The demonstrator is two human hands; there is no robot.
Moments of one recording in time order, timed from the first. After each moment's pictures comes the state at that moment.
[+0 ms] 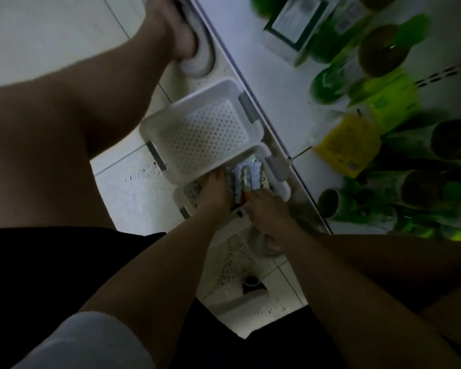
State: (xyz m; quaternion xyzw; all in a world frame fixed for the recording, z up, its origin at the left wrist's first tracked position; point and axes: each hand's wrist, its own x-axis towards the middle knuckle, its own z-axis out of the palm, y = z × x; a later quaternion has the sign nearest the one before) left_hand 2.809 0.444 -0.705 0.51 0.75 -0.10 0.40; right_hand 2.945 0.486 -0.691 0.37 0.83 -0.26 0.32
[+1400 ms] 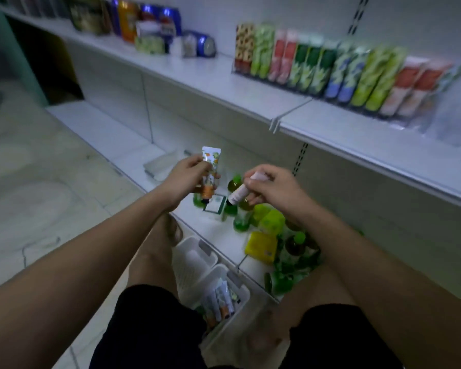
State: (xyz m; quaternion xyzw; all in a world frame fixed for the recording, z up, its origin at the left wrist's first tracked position) left_hand 2.769 0.474 -0.292 0.48 0.56 0.50 0.46; right_hand 2.976 0.490 -0.277 0.44 0.67 -0.49 -0.34
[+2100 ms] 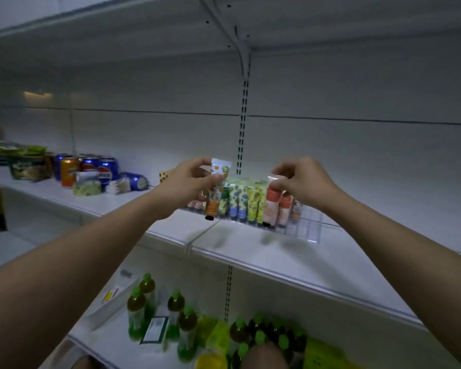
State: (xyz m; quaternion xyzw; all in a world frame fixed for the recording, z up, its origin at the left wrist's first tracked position) left_hand 2.886 0.505 -0.047 0.72 0.40 0.48 0.32; right_hand 3.140 0.492 -0.021 0.56 0.73 -0.03 -0.40
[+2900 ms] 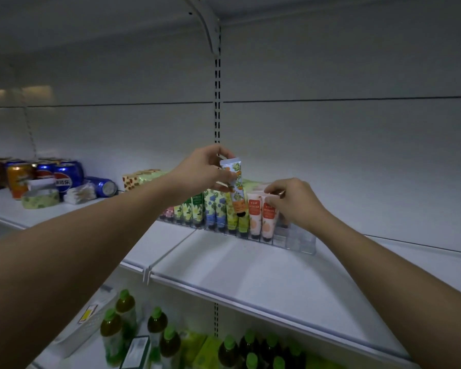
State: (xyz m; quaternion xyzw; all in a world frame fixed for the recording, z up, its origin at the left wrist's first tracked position) left_hand 2.979 0.584 -0.023 0.74 0.38 0.43 0.34; right_hand 3.198 0.595 -0.081 0.58 0.71 0.00 -0.39
